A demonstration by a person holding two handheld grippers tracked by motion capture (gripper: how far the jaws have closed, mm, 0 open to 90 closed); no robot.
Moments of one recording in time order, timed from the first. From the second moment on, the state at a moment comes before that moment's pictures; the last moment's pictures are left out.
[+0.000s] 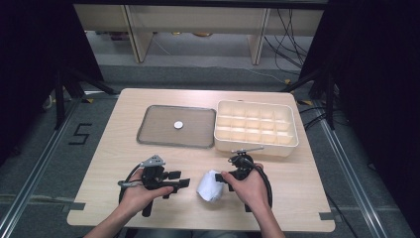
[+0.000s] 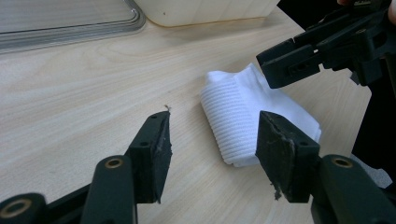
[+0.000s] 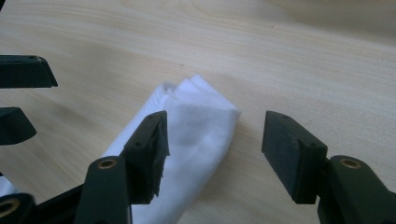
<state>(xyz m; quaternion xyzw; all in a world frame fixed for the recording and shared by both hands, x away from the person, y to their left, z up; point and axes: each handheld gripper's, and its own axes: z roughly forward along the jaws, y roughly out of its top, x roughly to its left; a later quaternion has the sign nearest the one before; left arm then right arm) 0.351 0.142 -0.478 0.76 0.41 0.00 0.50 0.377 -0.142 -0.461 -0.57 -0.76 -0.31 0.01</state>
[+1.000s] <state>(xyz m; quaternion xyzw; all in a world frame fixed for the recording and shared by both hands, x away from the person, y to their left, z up) 0.349 0.147 -0.481 0.77 0.39 0.07 0.49 0.380 -0.139 -0.460 -0.58 -0.76 -0.29 0.02</state>
